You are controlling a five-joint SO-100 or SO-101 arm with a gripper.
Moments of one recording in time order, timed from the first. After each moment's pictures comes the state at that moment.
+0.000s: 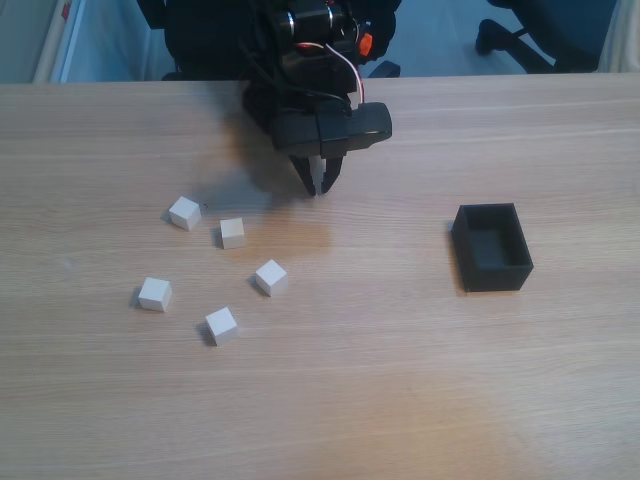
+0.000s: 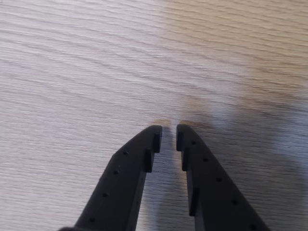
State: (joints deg) arm -14.2 193.9 180.4 77.1 -79.8
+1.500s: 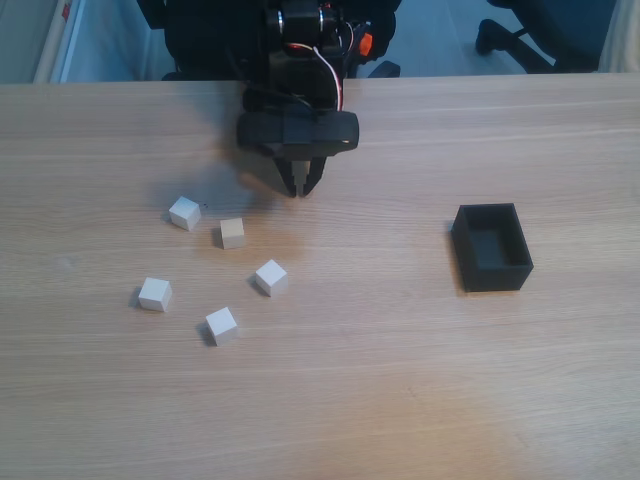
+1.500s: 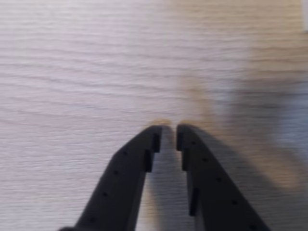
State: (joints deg) arm -4.9 191.0 178.2 77.2 -79.7
